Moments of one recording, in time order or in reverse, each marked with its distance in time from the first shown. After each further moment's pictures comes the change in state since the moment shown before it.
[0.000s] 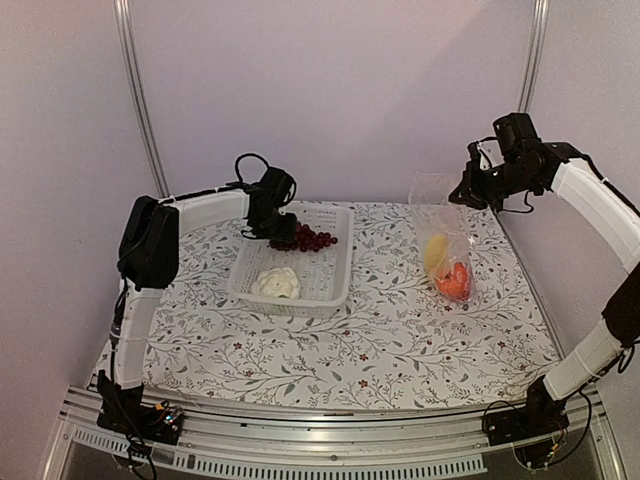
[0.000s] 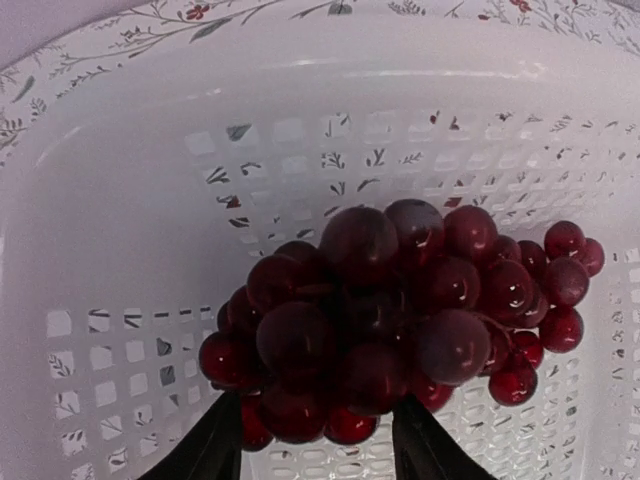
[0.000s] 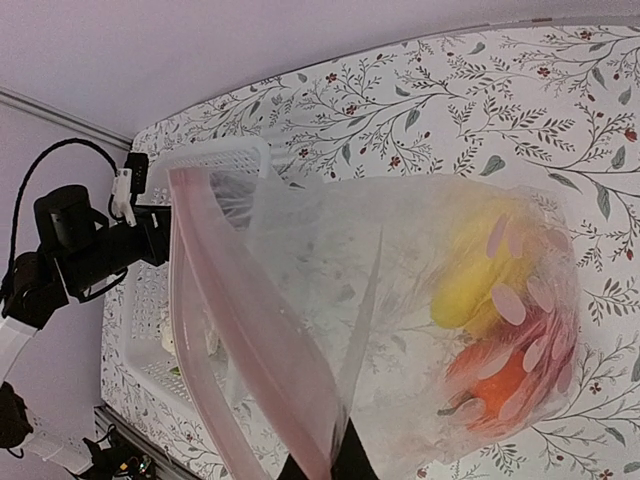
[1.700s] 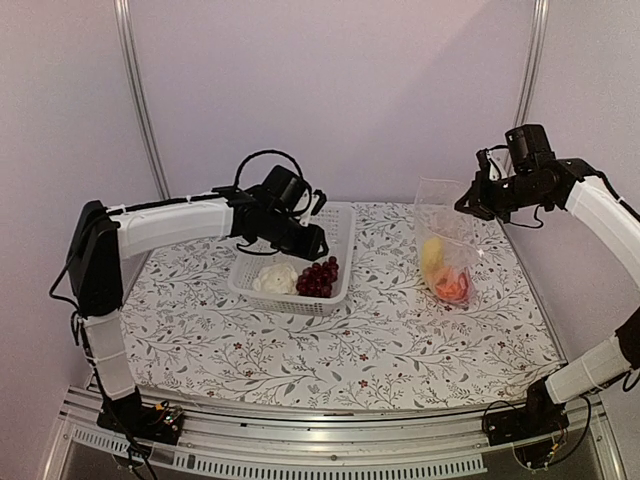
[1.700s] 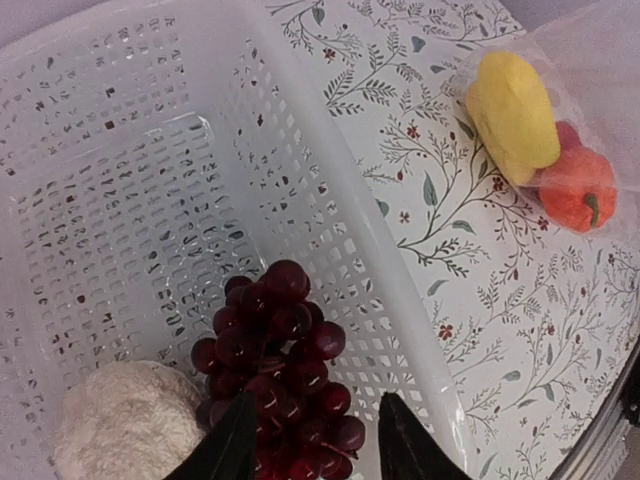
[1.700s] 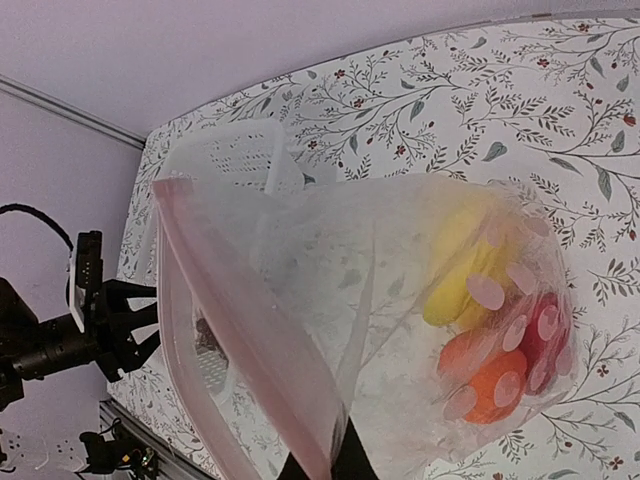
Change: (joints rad) left arm -0.242 -0.381 -0.345 0.113 0.262 -0.013; right arm 0.000 -0.130 -0.156 0.064 -0.017 0.019
